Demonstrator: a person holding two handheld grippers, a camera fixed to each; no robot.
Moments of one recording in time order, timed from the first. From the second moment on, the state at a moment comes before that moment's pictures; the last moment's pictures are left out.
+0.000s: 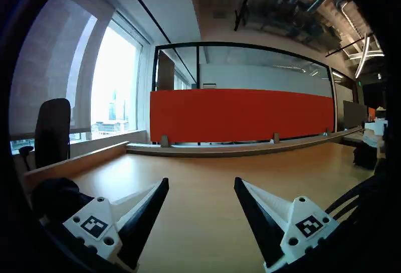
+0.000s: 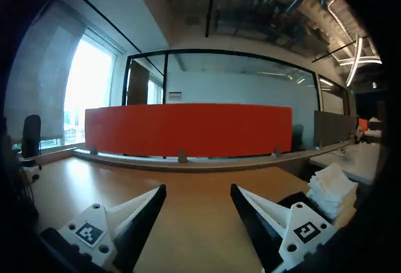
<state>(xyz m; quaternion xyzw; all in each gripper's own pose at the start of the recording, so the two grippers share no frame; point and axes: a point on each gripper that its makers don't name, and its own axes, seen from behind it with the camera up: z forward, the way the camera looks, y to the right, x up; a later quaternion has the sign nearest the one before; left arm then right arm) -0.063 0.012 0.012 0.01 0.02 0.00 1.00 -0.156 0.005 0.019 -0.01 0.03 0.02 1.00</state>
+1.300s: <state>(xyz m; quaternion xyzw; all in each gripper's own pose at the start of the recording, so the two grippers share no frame) -0.063 0.012 0.012 0.01 0.02 0.00 1.00 -0.204 0.011 0.023 -0.02 0.04 0.02 1.00</state>
